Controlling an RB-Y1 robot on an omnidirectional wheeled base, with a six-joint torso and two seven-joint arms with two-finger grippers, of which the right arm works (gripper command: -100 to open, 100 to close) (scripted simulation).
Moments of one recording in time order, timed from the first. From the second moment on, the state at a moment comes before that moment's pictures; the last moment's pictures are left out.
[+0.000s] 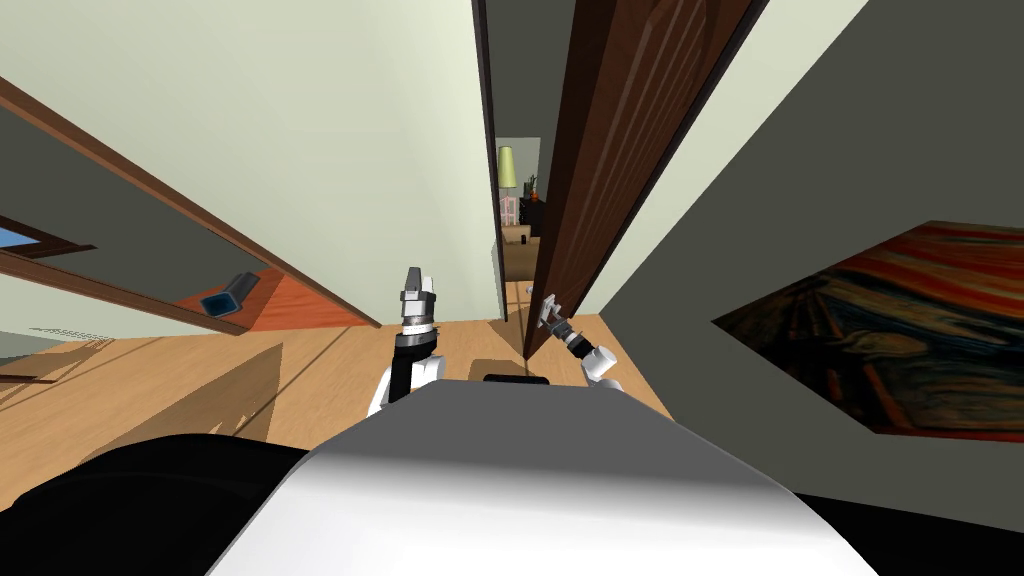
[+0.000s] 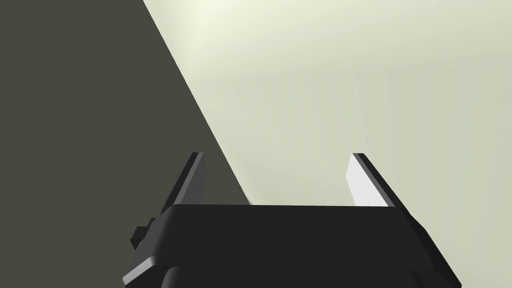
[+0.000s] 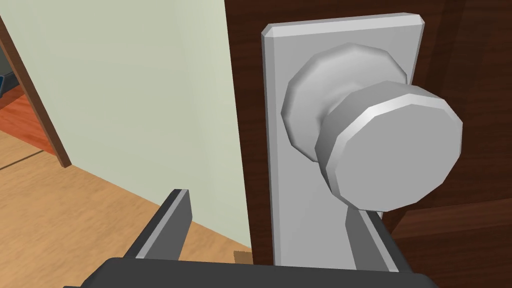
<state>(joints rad) 0.03 -0.17 -0.10 -1.23 -2.05 0.78 0.42</state>
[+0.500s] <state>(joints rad) 0.01 -0.19 -0.08 -1.21 -2.03 0.76 0.36</state>
